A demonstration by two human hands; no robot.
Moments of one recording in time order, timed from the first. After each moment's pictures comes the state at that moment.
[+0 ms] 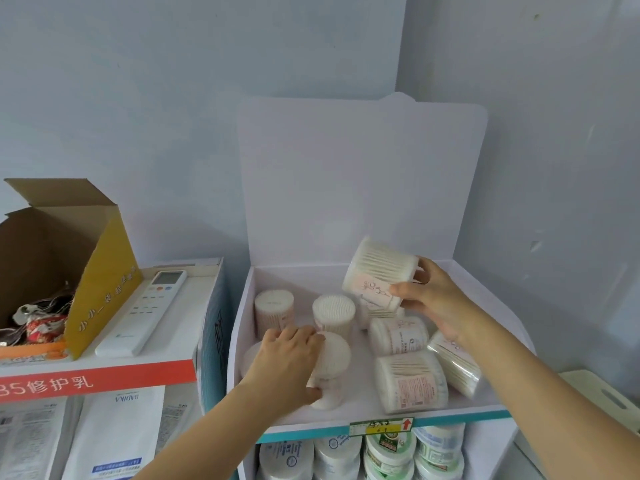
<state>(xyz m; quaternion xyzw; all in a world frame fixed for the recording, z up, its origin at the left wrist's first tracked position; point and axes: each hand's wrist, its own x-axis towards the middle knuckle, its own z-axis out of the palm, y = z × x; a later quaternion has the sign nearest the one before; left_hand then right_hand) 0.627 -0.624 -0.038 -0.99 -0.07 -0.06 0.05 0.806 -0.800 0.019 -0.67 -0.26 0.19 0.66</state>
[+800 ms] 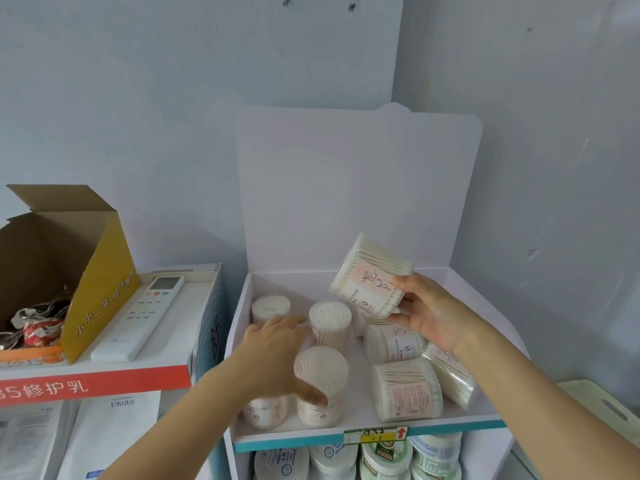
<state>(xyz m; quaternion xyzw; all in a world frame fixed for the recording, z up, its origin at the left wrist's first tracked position) 0.621 -0.616 0.003 -0.99 -0.11 0.02 -0.05 0.787 -0.802 0.033 -0.57 -0.28 0.33 0.69</state>
